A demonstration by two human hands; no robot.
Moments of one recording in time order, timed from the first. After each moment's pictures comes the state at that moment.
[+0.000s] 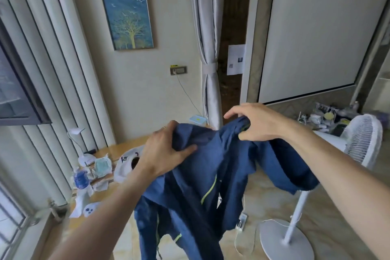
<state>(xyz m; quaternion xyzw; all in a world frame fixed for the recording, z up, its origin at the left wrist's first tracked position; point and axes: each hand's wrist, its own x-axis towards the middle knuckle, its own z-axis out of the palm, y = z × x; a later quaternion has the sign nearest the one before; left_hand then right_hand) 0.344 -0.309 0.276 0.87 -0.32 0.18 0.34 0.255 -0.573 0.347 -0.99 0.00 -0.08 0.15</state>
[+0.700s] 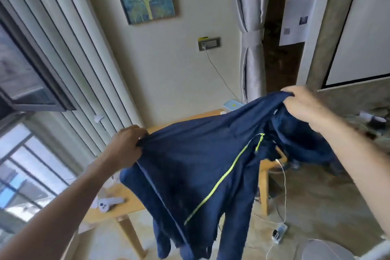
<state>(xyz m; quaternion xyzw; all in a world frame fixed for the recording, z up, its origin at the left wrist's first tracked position) 0.585 -0.341 0.234 0.98 -0.17 0.10 0.09 0.549 -0.792 0.256 -0.90 0.13 -0.14 0.40</state>
